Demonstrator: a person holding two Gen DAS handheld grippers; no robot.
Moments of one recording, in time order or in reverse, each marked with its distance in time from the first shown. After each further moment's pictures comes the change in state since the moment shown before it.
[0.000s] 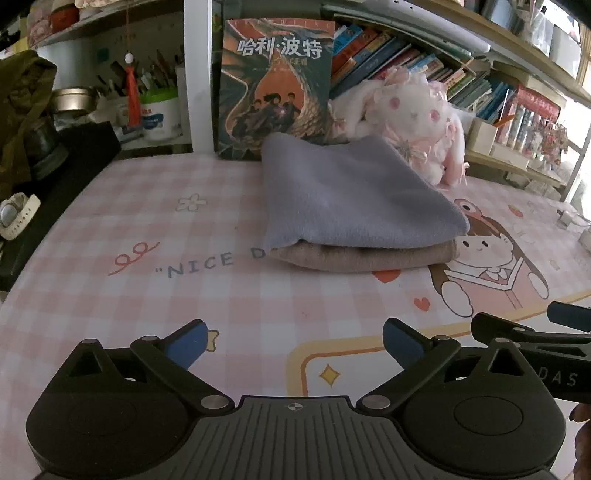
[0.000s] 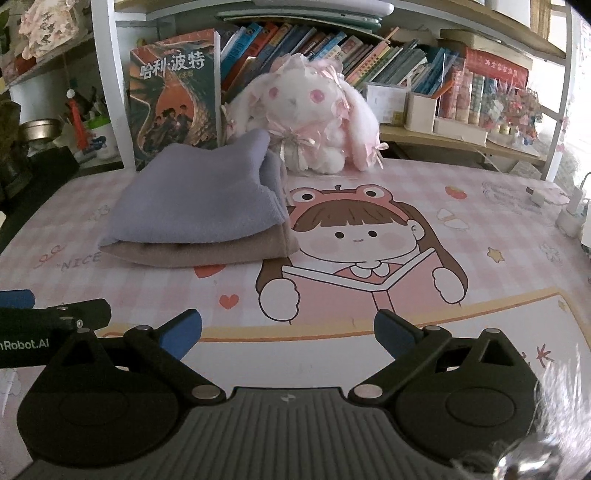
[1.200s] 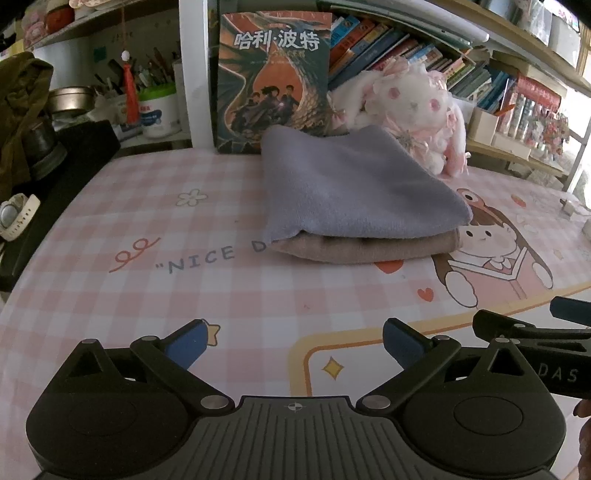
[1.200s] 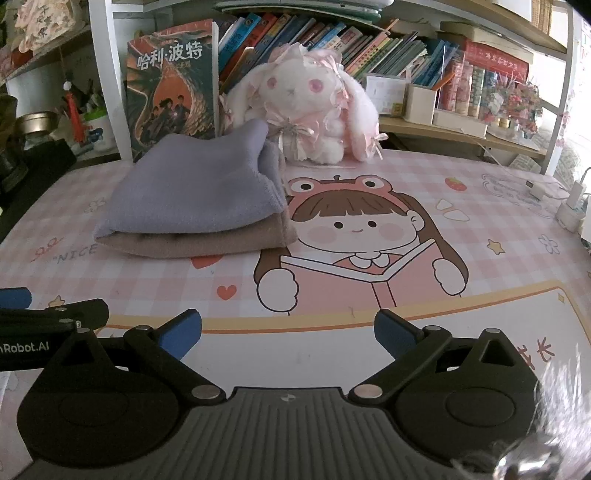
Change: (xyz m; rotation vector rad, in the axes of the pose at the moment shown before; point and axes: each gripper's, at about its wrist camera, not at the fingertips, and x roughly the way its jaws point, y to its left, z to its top) left arm 0.003 -0.001 -0.003 0.025 0.023 0.008; right arm 0.003 0.001 -0.001 -0.001 0.027 -0.010
